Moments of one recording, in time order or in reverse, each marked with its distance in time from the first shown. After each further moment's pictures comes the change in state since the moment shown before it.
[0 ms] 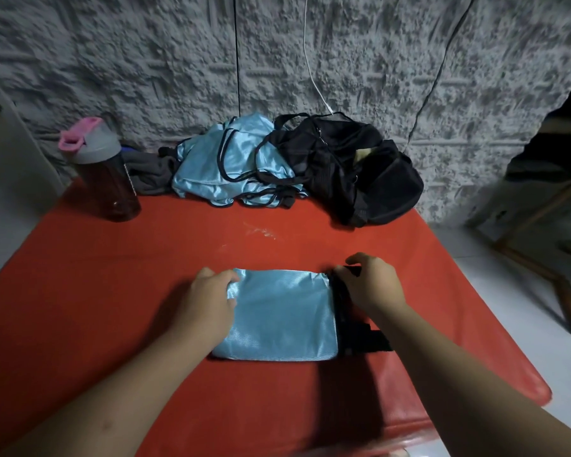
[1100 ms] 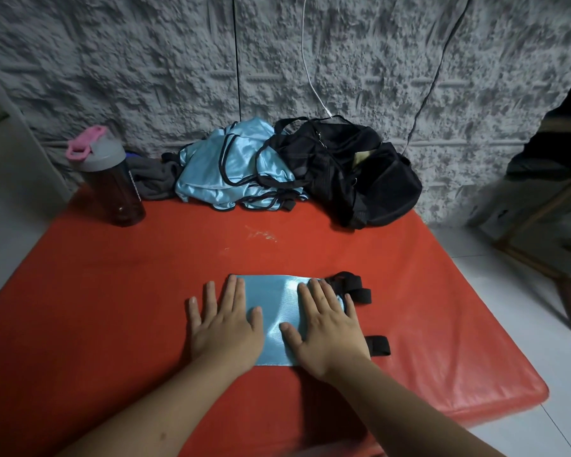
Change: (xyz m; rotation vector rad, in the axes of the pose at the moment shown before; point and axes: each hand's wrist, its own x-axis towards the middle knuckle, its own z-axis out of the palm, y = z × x) left_hand -0.028 0.008 0.043 0.344 -0.157 -0.095; right_hand -0.084 -0.019 0.058 -0.399 -0.192 -0.364
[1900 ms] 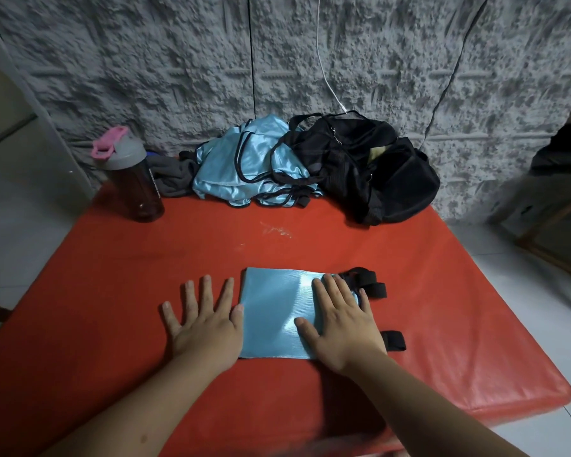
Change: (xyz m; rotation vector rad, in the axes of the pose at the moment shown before) left_hand -0.008 -0.048 -0.012 0.112 -0.069 -0.128; right_hand 0.001 0.003 -0.001 0.007 -0.002 -0.031
